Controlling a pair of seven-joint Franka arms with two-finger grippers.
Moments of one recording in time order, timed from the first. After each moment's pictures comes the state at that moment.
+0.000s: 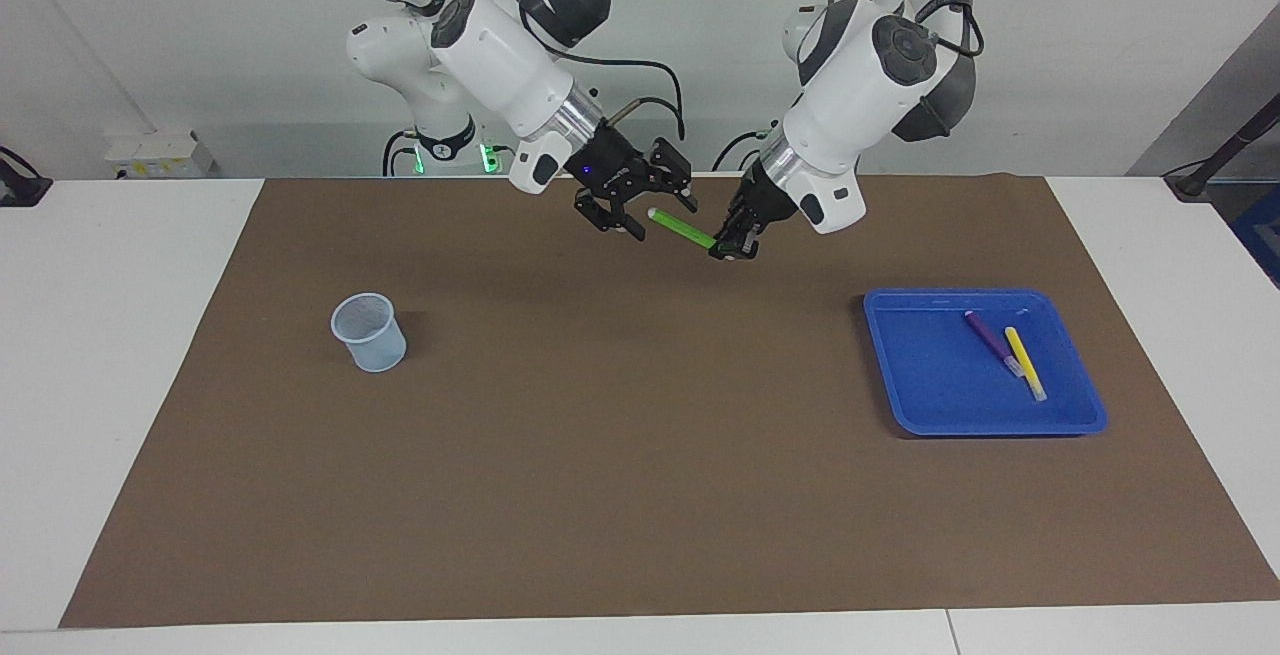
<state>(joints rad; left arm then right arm) -0.33 0.13 -0.14 -1.65 -0.37 1.81 -1.63 0.53 0.01 0.00 -1.92 0.73 2.32 0.21</state>
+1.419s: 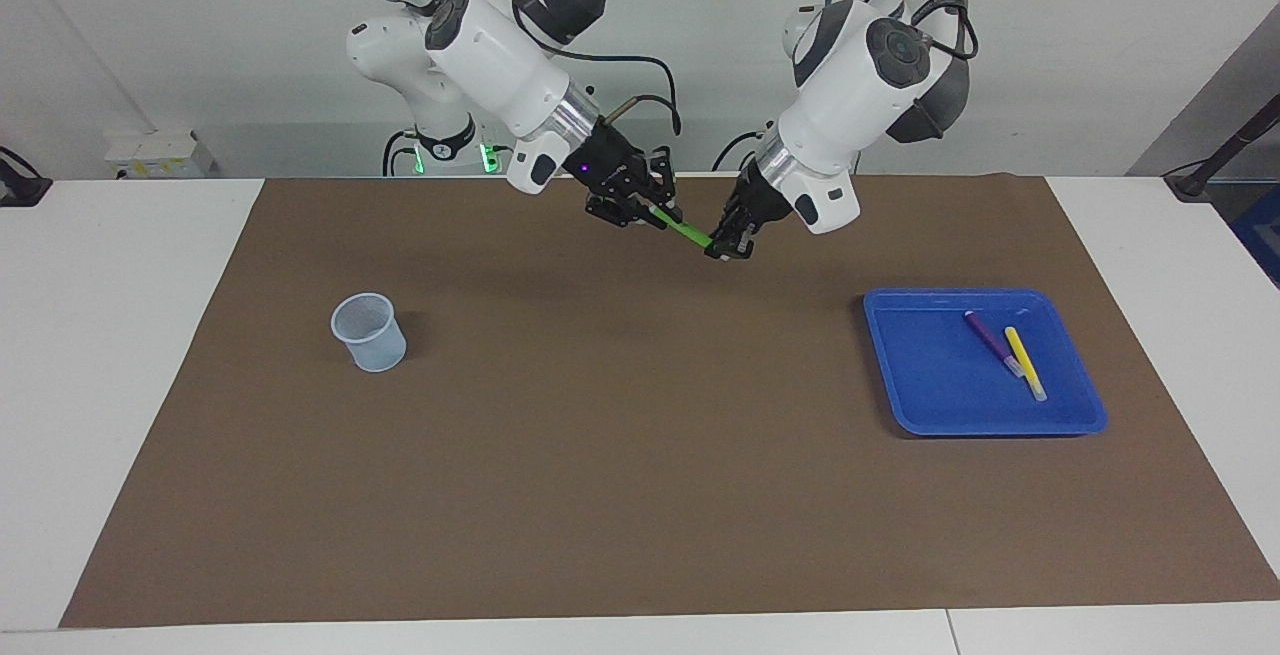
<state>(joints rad) -0.33 0.13 -0.14 -1.67 -0.38 1.82 -1.62 0.52 0.01 0.00 -1.90 0.75 2.26 0.21</state>
